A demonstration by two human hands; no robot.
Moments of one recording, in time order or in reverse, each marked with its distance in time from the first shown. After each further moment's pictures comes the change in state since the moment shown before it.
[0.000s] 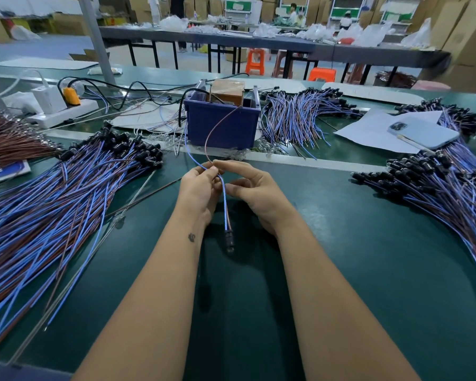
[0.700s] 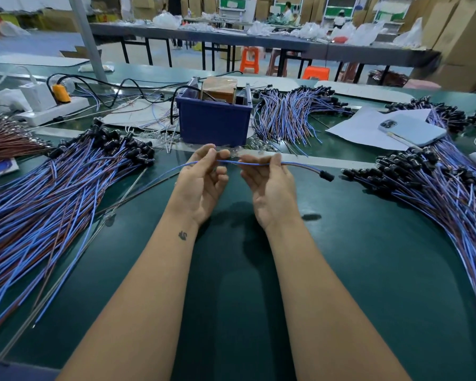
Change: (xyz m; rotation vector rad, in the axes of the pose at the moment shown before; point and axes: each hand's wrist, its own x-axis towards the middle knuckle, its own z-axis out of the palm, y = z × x) left_hand -0.020 0.007 0.008 -0.261 -0.295 -0.042; right_hand 0.001 -0.002 -0.008 0.585 0.574 0.022
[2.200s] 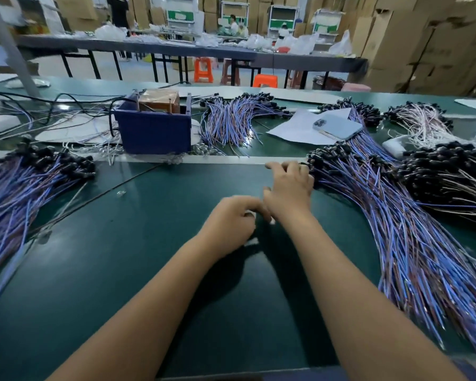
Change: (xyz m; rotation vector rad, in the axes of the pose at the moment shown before) left_hand -0.059 -0.091 0.063 1.328 -0.553 0.266; right_hand -0.012 -0.096 -0.101 -1.962 0.239 -0.358
